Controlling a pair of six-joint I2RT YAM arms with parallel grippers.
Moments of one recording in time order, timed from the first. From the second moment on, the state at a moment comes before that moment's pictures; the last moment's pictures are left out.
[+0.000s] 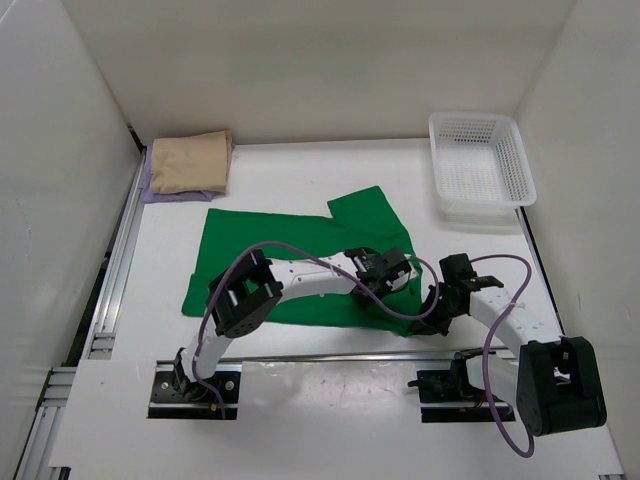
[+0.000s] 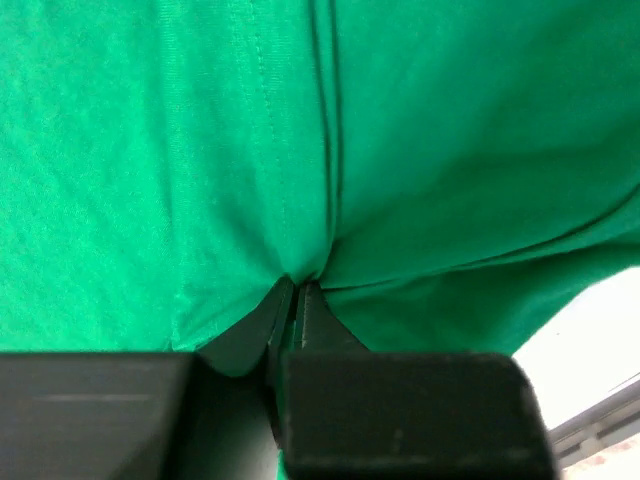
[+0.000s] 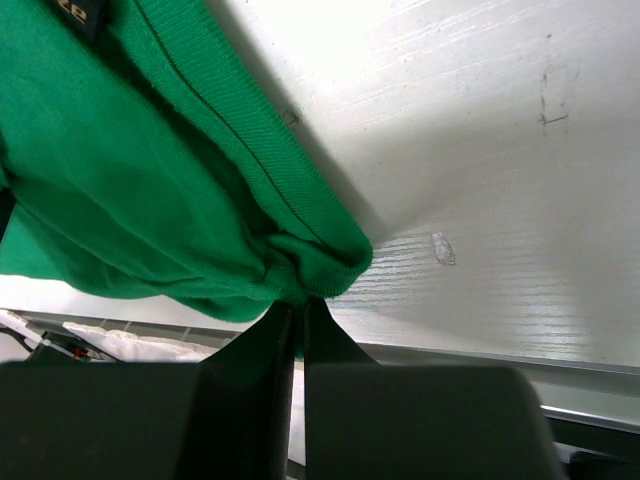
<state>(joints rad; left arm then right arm) -1.15 2.11 1.58 -0.68 -0.18 0.00 0.20 1.10 0.43 -0.70 -0.33 0.72</state>
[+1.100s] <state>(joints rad) -0.55 1.84 1.50 -0.85 -0.07 0.00 0.20 1.15 0.47 -0.74 -0.30 0.67</state>
